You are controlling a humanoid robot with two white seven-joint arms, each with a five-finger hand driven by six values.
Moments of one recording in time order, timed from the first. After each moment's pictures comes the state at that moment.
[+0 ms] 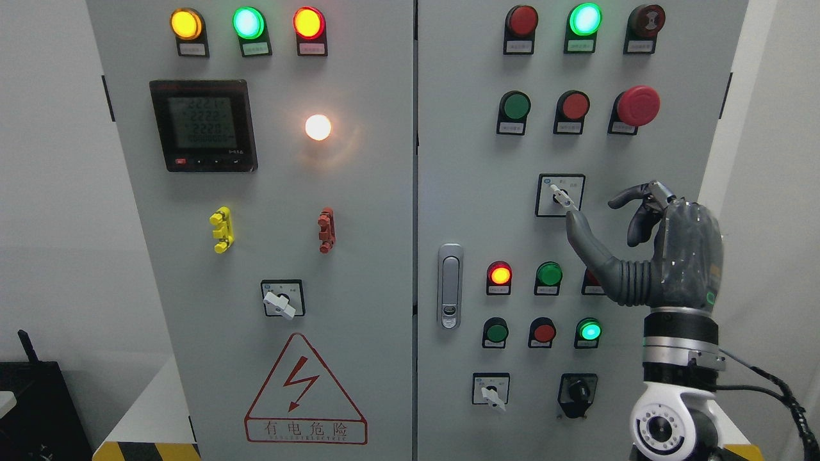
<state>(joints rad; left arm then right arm) 0.00 -0.09 0.00 0.00 0.00 -0.07 0.07 -0.65 0.14 -0.11 -1.80 0.91 0.09 -0.06</state>
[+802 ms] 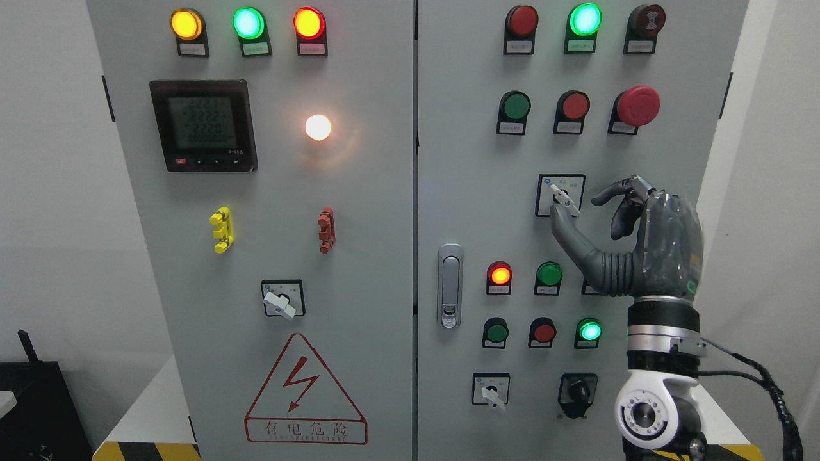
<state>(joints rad) 0.00 -0.09 0.00 0.00 0.00 -0.07 0.07 -0.67 0.15 -0.08 -1.77 0.91 0.12 -0.06</state>
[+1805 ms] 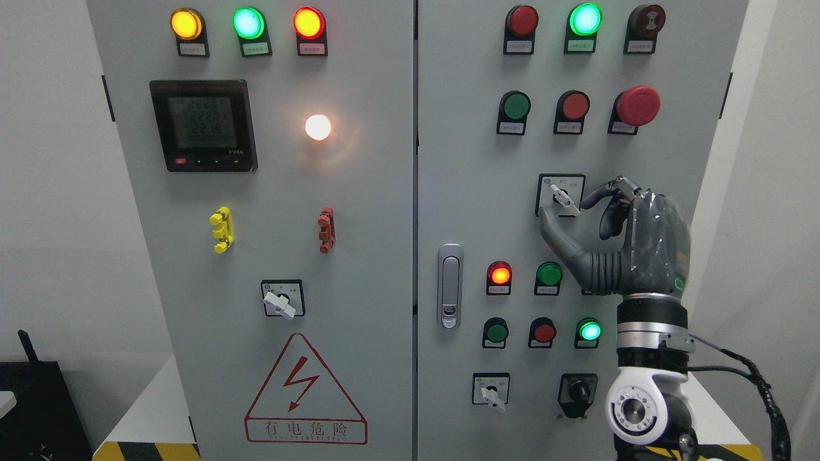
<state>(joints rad) 0.00 -0.09 0.00 0.00 0.00 -0.07 0.07 -0.68 0.15 -0.06 -1.76 0.92 0.14 -0.06</state>
